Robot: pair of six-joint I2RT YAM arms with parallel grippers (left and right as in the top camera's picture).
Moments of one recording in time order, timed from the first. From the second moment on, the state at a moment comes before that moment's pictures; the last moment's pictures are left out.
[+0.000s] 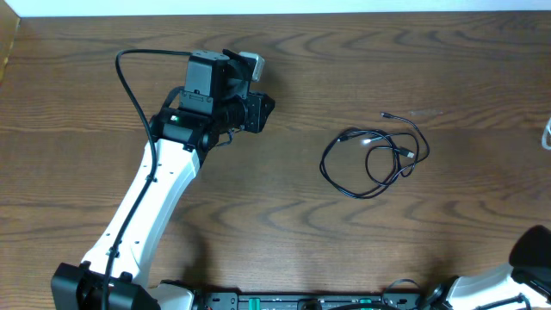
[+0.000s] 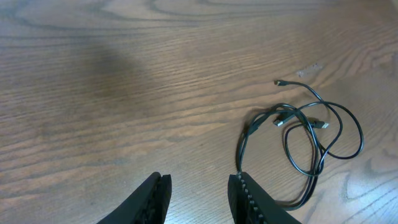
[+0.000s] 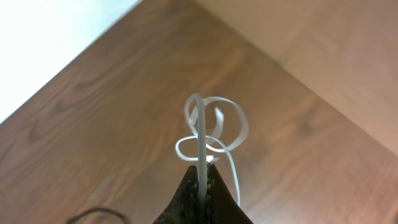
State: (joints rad) left arm -0.28 1.48 1.25 -0.58 0.36 -0.12; right arm -0.64 1.77 2.35 -1.43 0.09 0.21
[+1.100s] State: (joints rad) left arm -0.28 1.48 1.25 -0.53 0.36 -0.12; right arm -1.05 2.06 2.25 -1.40 0.22 0.33
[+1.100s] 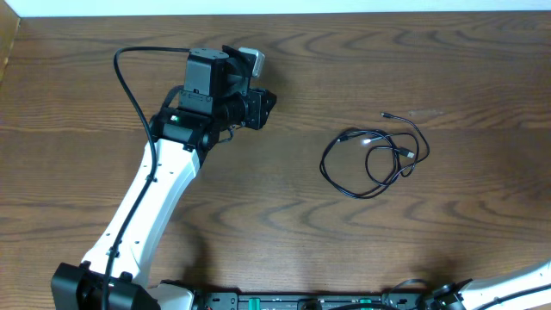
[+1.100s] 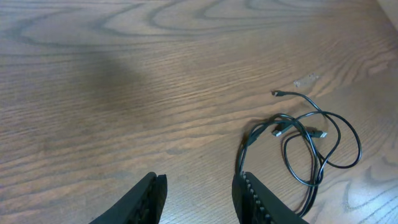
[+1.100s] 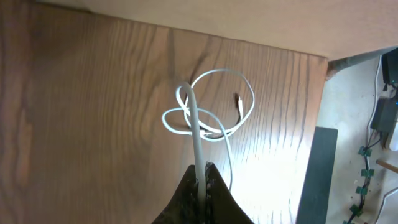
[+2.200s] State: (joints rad) left arm -0.33 1.48 1.25 -0.48 0.36 -0.12; right arm -1.12 2.06 1.56 -0.87 0.16 0.28
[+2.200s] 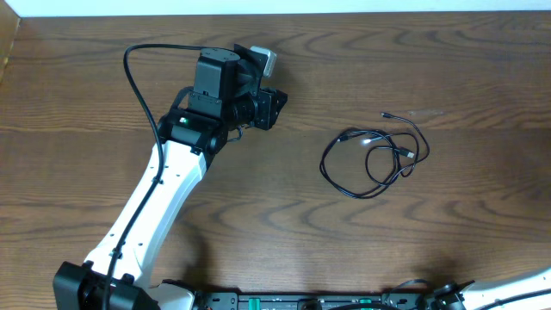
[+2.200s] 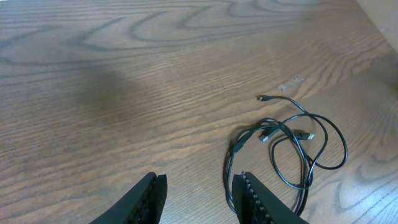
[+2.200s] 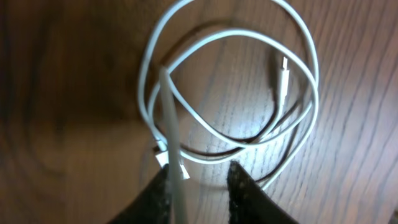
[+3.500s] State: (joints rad) left arm -0.33 1.48 1.25 -0.48 0.36 -0.09; right arm -0.64 1.53 1.55 -1.11 0.04 0.26
